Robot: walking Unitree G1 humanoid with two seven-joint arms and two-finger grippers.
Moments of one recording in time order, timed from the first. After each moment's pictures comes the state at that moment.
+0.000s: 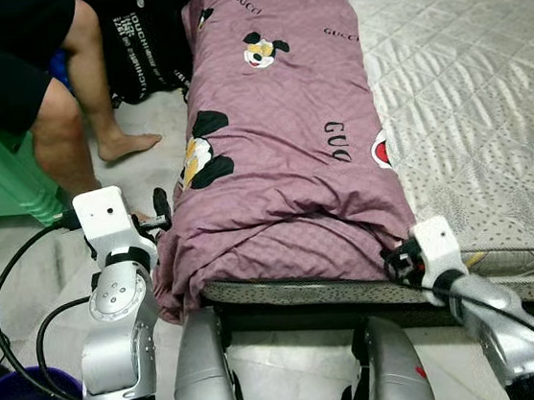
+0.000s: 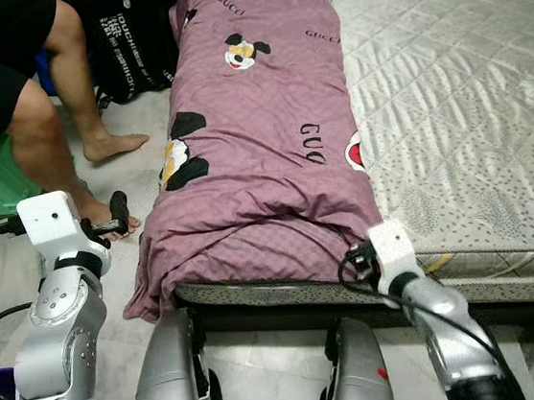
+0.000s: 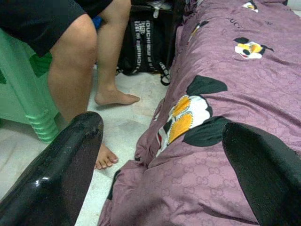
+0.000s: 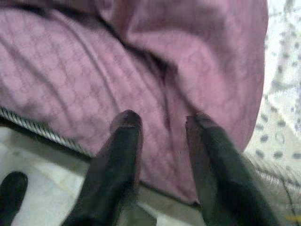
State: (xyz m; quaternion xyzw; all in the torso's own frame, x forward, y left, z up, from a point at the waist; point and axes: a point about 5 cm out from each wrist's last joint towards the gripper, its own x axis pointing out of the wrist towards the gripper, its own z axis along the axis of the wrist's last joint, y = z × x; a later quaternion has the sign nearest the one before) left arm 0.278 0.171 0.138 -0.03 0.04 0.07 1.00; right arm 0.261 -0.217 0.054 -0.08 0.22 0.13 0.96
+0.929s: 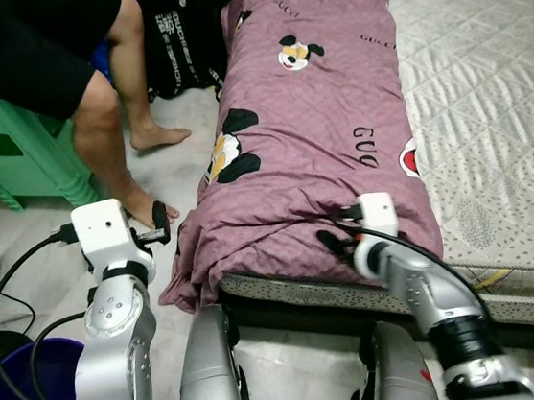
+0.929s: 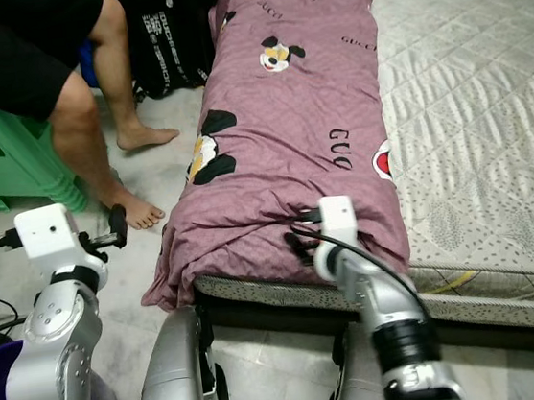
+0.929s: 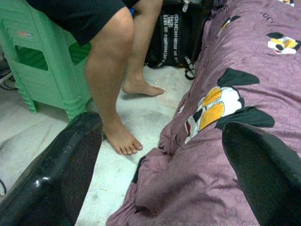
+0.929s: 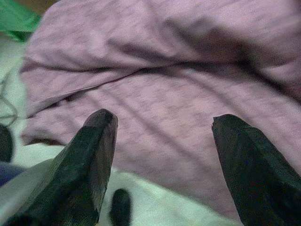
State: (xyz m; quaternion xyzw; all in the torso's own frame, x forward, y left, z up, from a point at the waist) left arm 0.260 0.177 0.132 -0.03 0.06 0.08 0.99; right arm 0.299 -0.131 0.057 0.12 0.29 0.14 0.94
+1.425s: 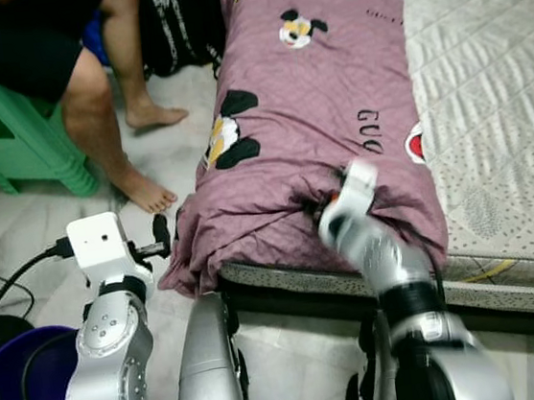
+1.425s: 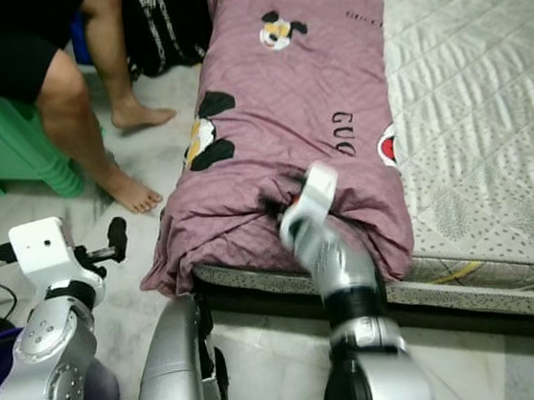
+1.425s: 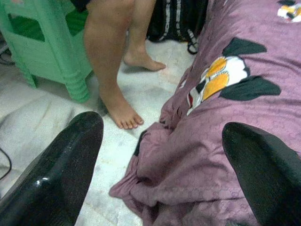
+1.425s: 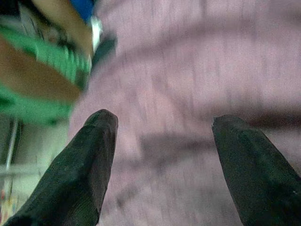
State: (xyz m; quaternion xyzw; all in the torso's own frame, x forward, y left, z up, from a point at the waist) left arm 0.242 0.177 0.133 -0.04 0.08 0.07 0.99; right arm 0.353 -0.097 0.098 0.30 0.19 0.05 0.93
